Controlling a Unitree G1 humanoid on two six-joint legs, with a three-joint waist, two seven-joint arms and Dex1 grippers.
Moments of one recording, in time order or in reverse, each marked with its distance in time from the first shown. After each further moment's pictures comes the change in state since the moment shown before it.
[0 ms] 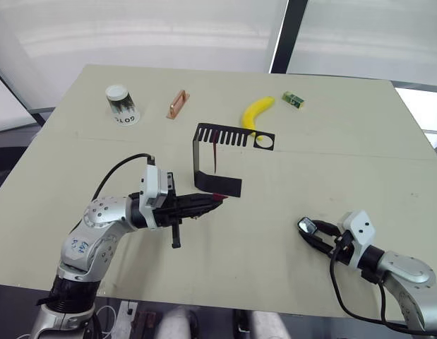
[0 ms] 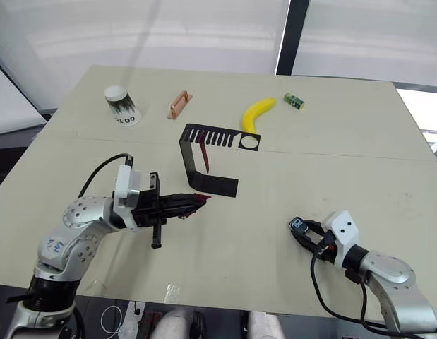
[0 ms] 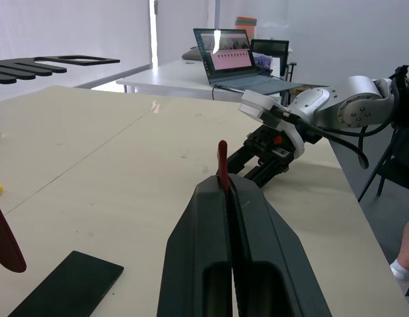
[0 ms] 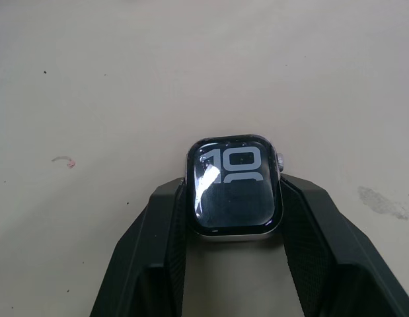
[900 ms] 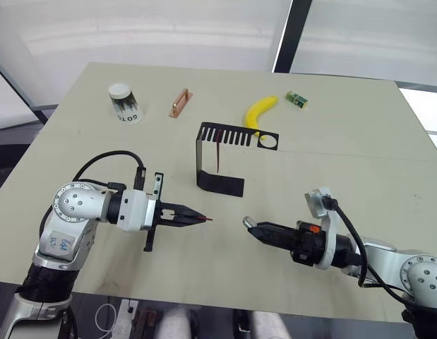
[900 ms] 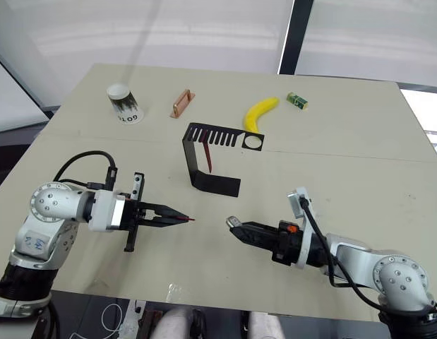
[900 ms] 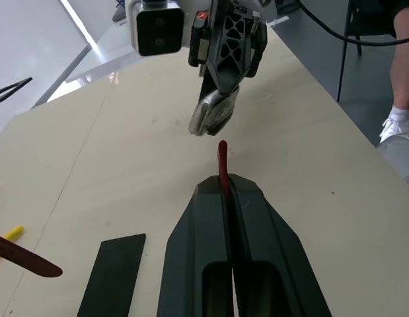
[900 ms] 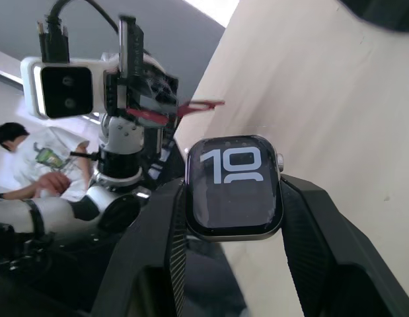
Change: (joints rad) left arm -0.074 0.179 0.001 0.075 0.158 -0.409 -0.284; right arm -0.279 -0.038 0.092 -0.201 1.363 0.793 -0.497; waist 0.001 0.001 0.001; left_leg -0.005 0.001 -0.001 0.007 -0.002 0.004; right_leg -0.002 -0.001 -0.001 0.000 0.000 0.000
